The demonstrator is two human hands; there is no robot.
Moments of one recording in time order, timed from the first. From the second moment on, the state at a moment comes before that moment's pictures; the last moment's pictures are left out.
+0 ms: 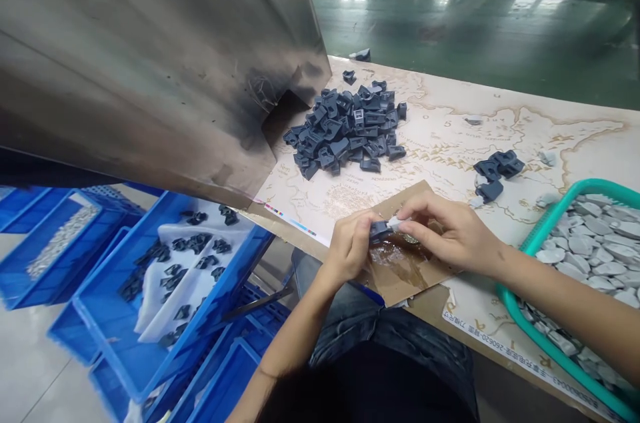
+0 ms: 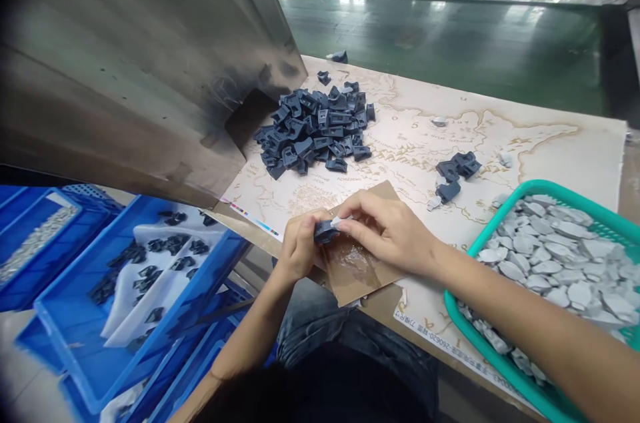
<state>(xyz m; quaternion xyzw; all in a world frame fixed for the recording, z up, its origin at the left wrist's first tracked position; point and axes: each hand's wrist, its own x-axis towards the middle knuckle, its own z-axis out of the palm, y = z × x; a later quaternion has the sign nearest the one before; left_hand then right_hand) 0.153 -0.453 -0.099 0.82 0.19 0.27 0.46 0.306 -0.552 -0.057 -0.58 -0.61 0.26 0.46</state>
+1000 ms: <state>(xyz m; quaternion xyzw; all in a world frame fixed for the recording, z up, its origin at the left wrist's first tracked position) 0.152 -0.453 -0.102 0.80 0.17 0.33 0.47 0.311 -0.552 -0.064 -0.53 -0.75 0.11 0.38</state>
